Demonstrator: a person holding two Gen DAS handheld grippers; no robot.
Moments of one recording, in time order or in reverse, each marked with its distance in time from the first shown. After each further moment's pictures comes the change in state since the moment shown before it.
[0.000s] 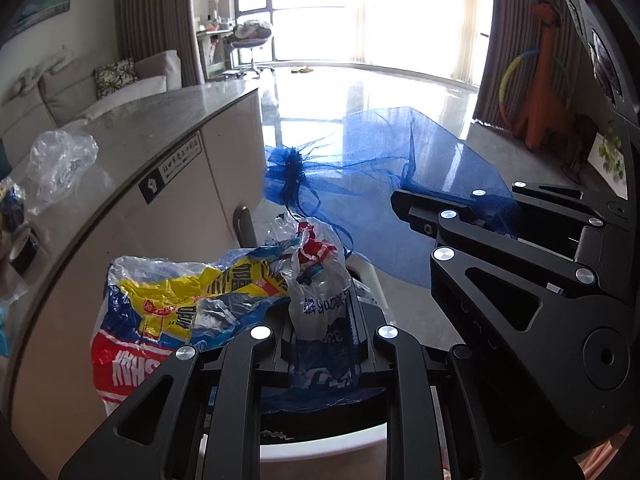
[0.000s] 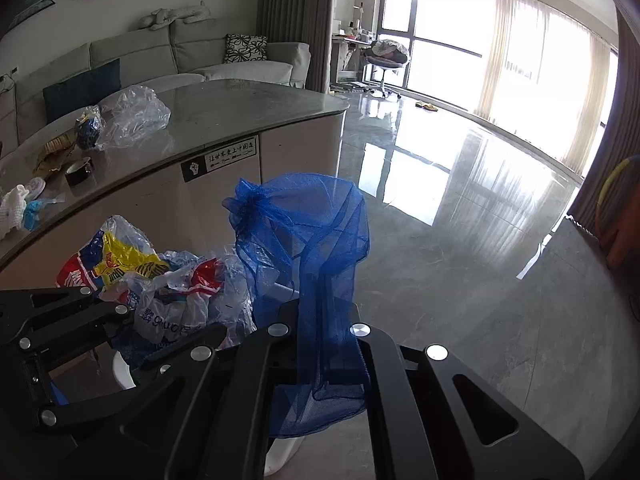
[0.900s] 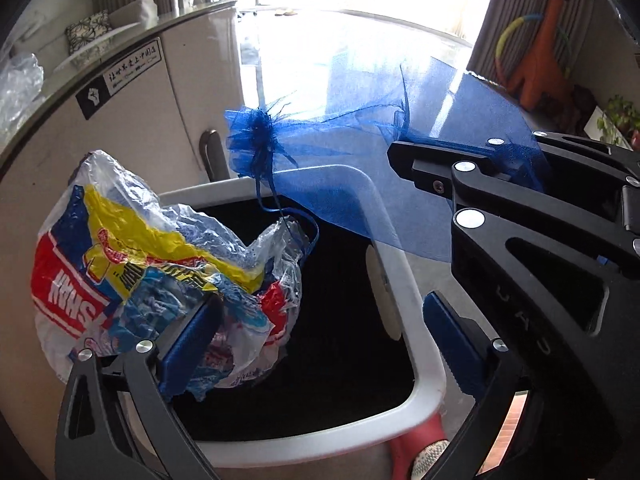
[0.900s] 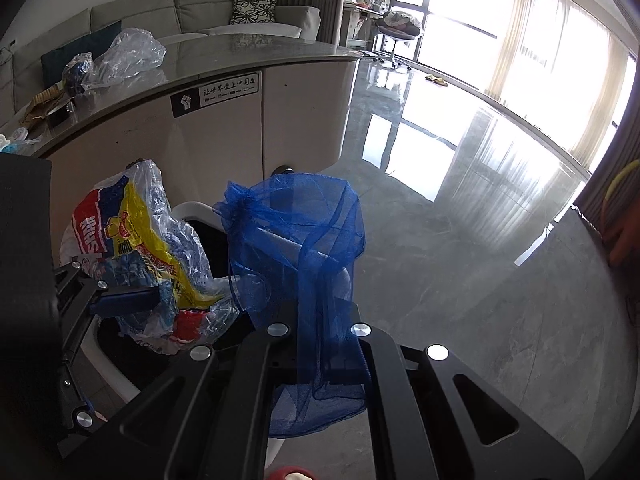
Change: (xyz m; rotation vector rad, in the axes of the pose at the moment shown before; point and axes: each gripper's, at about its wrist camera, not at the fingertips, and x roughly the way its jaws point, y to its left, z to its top) left arm 0.074 0.014 -0.027 -0.005 0.211 -0.077; right arm 0.042 0.004 -0.027 -0.044 0.116 0.003
